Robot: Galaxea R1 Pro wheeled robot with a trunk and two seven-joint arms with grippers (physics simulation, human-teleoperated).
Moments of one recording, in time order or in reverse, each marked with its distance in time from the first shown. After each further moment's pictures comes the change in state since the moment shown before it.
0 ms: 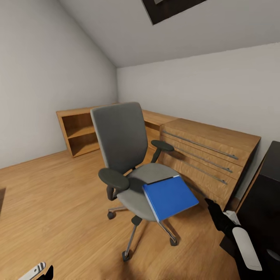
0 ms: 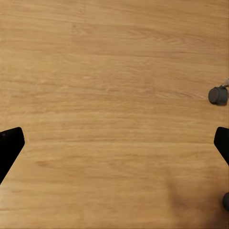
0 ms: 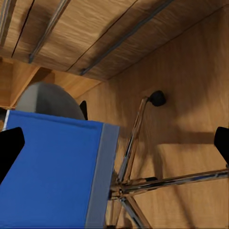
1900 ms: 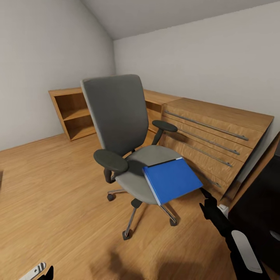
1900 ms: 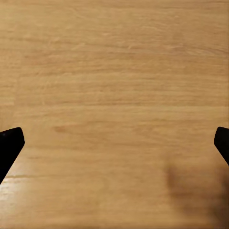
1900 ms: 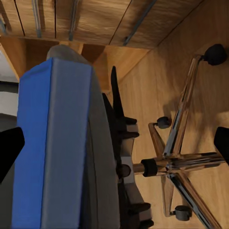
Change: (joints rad) left arm 0.000 -0.001 -0.002 0.003 0.000 0.000 0.001; right arm 0.002 0.000 0.024 0.072 -0.222 0.014 0.372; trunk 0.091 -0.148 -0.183
